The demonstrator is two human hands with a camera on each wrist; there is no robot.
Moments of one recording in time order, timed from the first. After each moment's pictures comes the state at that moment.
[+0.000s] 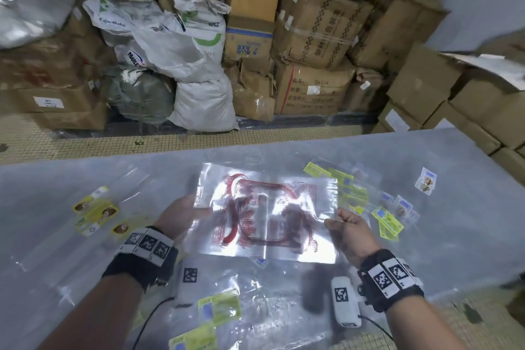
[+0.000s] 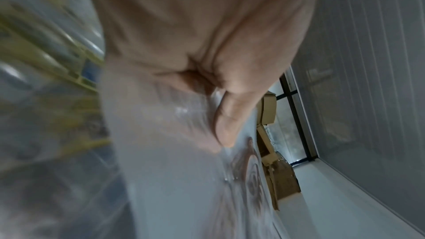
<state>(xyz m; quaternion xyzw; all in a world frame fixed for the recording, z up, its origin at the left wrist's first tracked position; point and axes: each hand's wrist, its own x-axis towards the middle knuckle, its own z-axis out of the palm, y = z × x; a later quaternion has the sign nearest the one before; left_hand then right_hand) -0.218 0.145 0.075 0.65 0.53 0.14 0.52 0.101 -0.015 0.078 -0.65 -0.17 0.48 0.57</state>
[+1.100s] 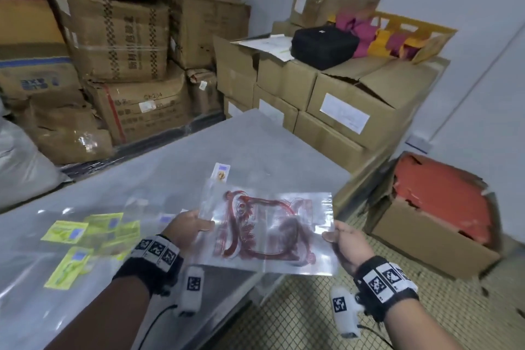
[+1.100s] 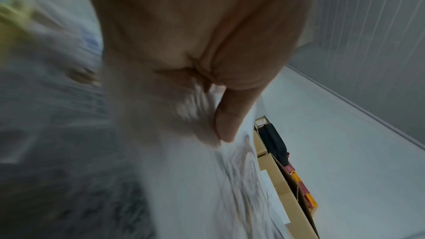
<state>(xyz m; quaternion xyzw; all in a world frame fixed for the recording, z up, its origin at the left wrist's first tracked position) 0.322 -0.001 0.041 0.70 0.38 -0.01 0.61 0.508 -0.319 0.085 -0.74 0.02 0.34 0.58</state>
